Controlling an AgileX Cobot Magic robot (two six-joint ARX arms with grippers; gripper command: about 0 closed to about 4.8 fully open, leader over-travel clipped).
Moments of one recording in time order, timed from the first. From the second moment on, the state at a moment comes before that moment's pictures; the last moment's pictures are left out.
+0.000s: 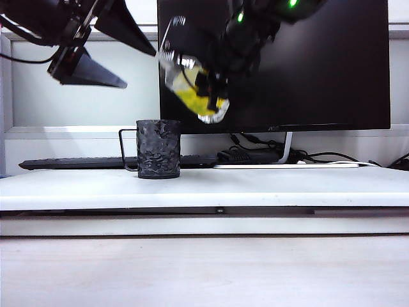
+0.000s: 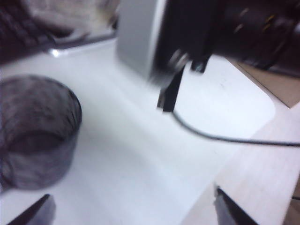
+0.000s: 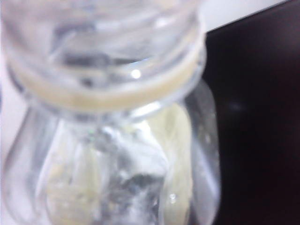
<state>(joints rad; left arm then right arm) -0.29 1.35 1.00 -0.13 0.62 -0.05 0.58 1.87 1.42 0.25 0.13 -1.15</state>
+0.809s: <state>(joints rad) -0.29 1.35 1.00 -0.13 0.62 -0.02 0.52 1.98 1.44 0.38 0.05 -1.43</state>
